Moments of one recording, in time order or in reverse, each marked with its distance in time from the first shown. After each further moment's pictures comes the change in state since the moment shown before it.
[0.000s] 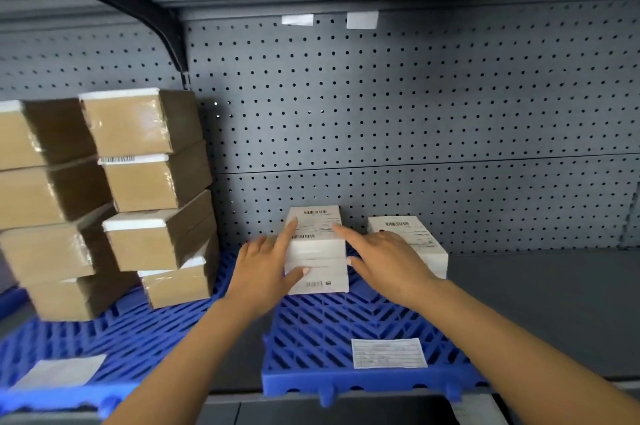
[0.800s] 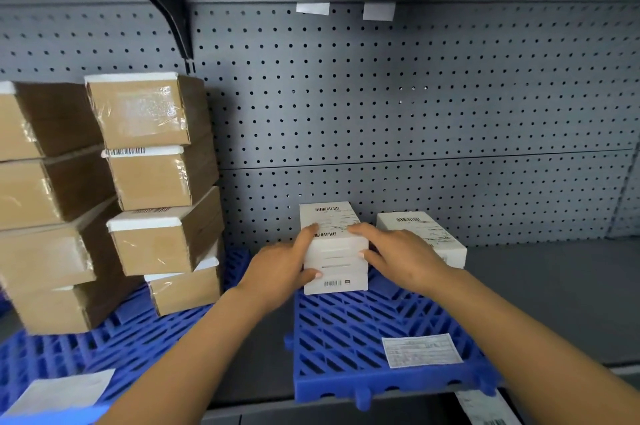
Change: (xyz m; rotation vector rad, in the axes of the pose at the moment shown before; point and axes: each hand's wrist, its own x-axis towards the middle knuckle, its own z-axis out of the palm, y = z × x) left_hand 0.013 -0.018 -0.003 -0.018 -0.091 0.208; right_hand 0.018 -0.013 0.005 0.057 -0.067 0.131
